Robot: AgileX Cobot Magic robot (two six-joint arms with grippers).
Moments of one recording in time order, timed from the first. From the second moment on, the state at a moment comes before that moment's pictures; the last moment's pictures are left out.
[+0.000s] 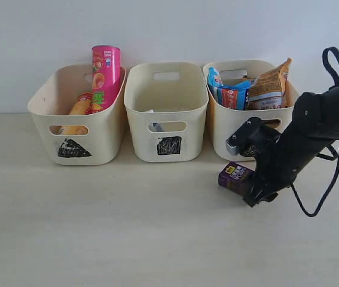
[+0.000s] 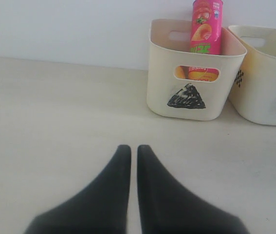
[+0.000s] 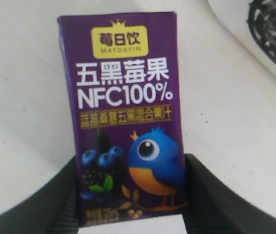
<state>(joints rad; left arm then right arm) 0.03 0.00 0.00 -0.08 0.30 0.00 0.27 2.00 -1.16 0.24 0.46 -0.79</state>
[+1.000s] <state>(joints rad) 0.03 0.00 0.00 -0.08 0.30 0.00 0.30 1.65 -1.47 0.46 0.81 -0.38</state>
